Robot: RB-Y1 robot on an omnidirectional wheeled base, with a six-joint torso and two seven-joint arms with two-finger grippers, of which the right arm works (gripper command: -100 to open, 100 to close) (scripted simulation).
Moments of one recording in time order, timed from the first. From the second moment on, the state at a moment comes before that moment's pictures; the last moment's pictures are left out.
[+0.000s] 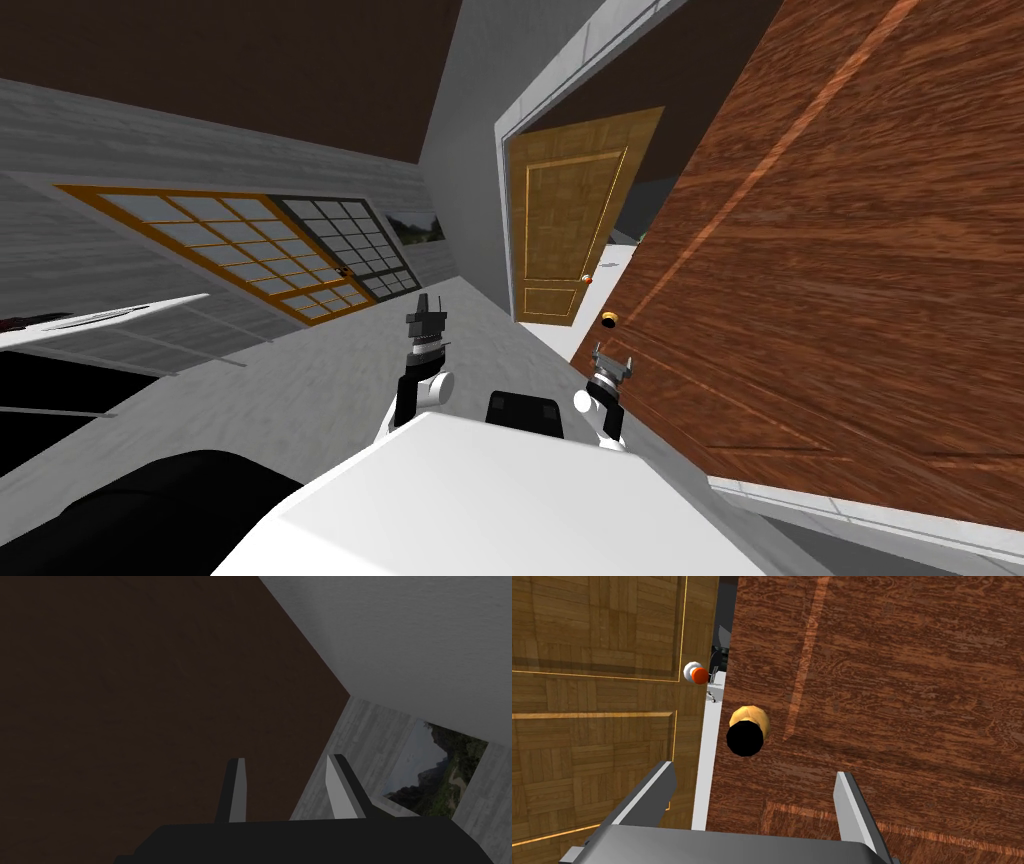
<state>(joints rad) 0.16 -0.05 0.01 -1.15 -0.81 -0.94 -0.79</state>
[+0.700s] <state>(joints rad) 0.12 -0.01 0.01 -1.00 -0.91 -0.99 -0.88</state>
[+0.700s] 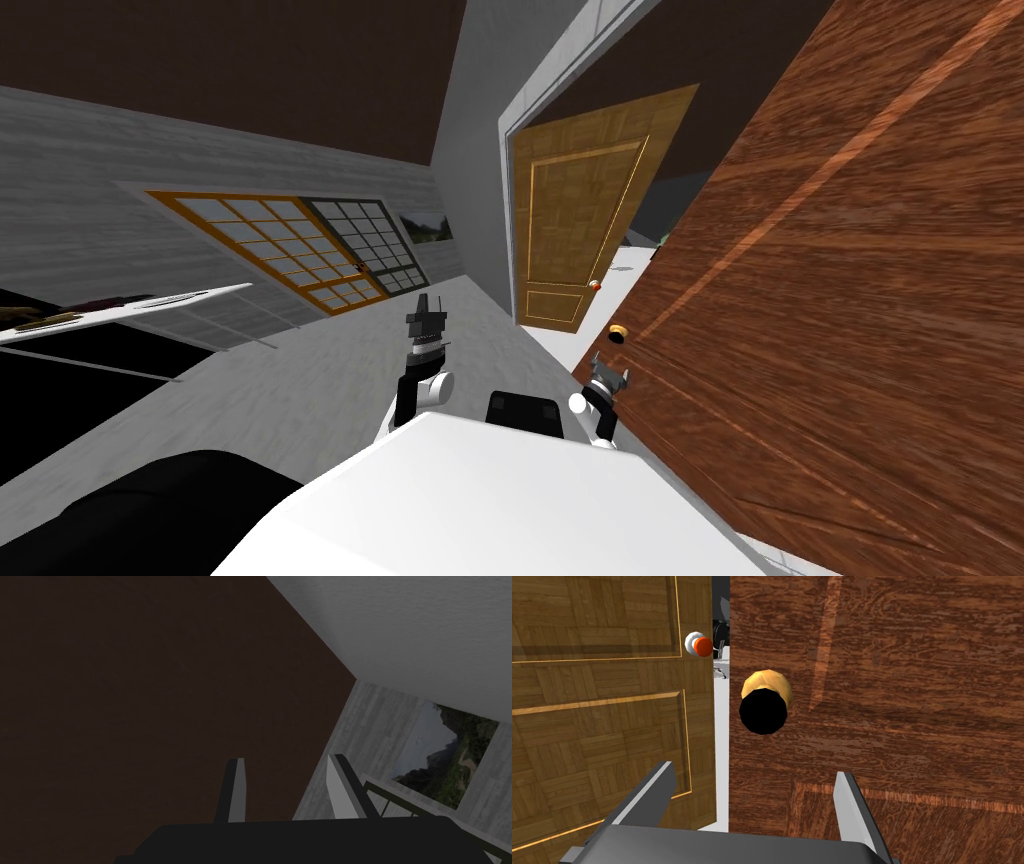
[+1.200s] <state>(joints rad) 0.11 -0.01 0.00 -0.95 -0.95 -1.00 -0.91</state>
